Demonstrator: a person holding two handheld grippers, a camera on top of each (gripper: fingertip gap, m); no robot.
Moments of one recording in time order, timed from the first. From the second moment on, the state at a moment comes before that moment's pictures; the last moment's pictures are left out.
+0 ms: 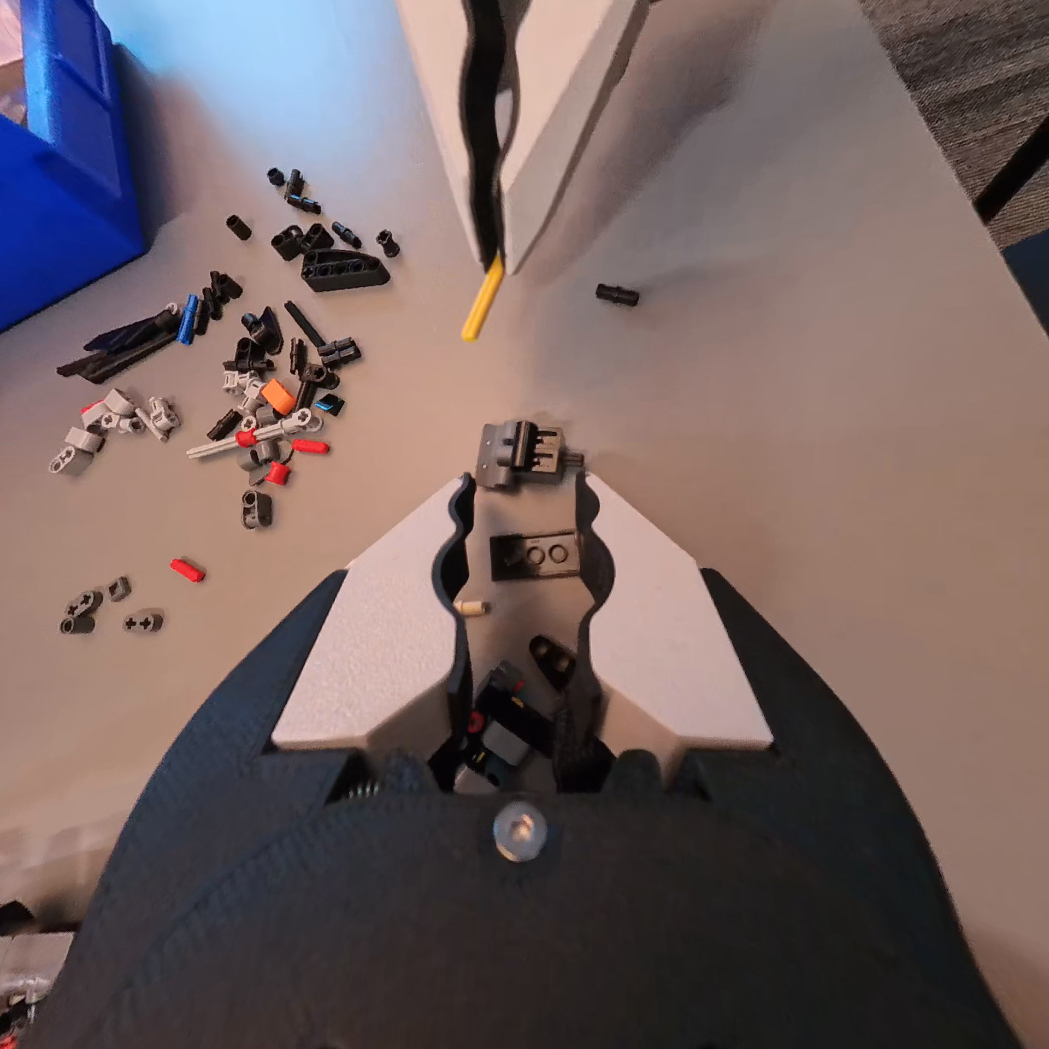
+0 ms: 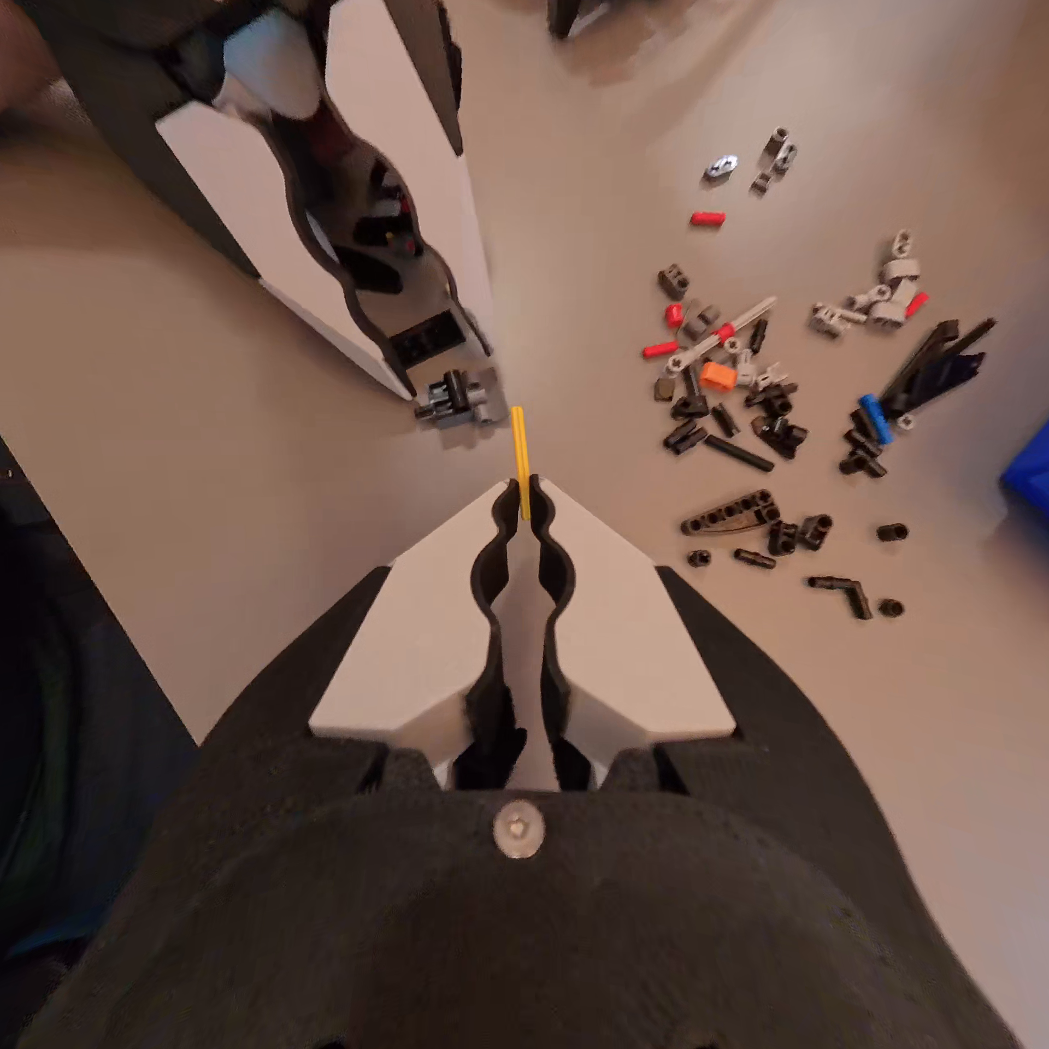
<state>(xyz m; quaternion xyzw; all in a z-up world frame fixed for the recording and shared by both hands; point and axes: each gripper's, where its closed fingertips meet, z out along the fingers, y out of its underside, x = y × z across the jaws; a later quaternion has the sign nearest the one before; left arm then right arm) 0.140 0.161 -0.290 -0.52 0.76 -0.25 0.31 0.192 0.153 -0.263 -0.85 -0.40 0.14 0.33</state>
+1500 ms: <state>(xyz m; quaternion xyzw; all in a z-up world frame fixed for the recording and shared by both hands) 0.152 0.150 -0.291 -0.50 0.77 -0.26 0.31 0.168 0.148 -0.284 -0.81 -0.47 0.09 0.33</state>
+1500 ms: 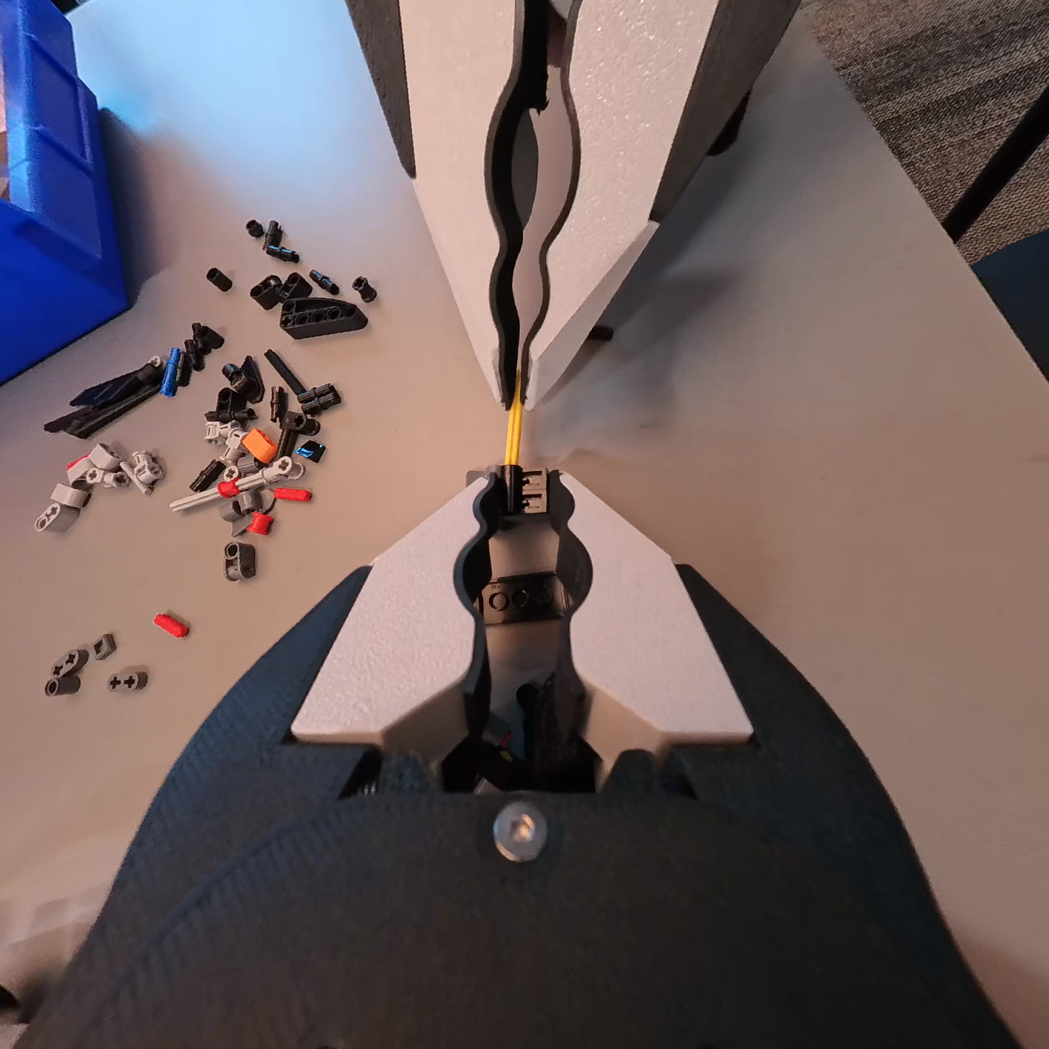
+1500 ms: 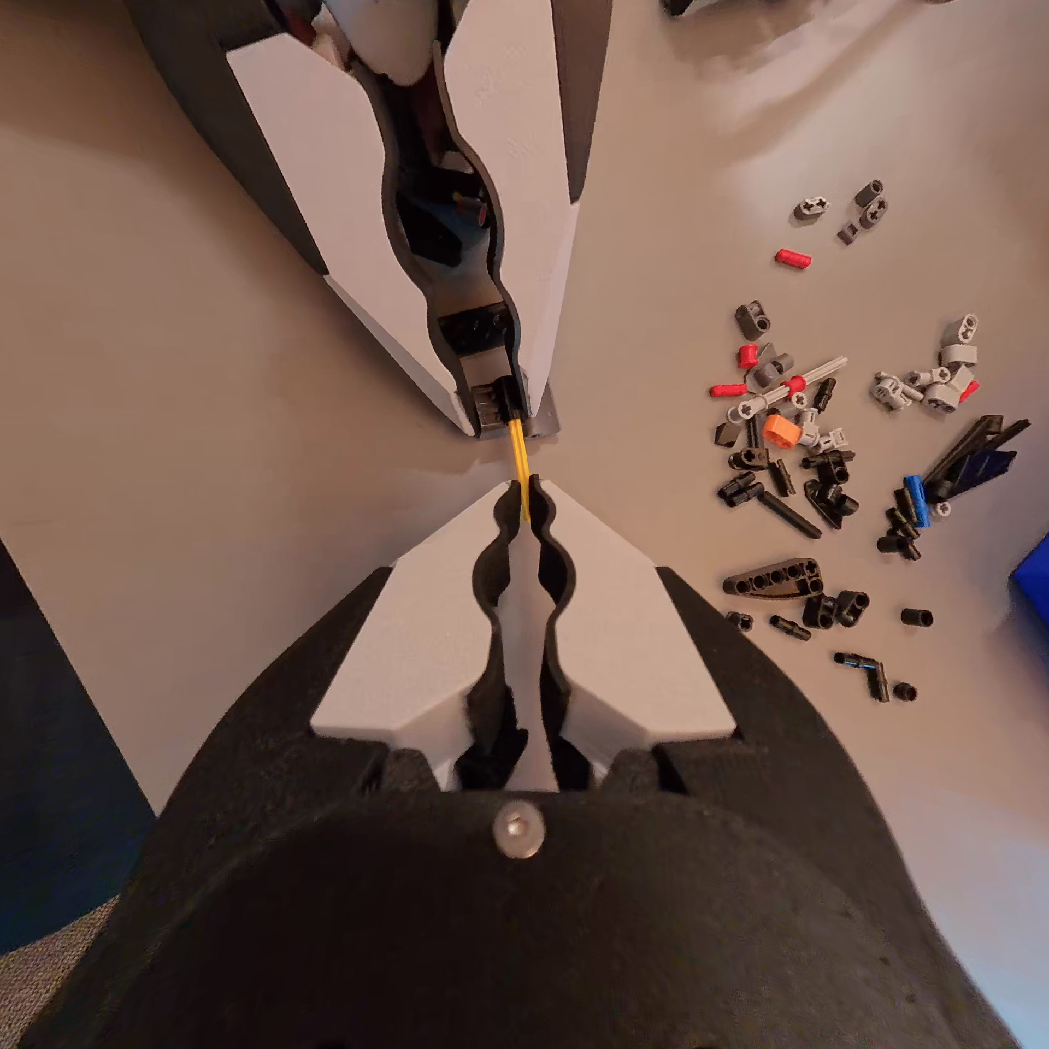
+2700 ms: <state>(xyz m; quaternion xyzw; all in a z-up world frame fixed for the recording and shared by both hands) 0.154 0.144 -0.291 -0.49 0.77 -0.27 0.31 0.156 0.149 -0.285 -0.80 -0.48 0.12 0.33</state>
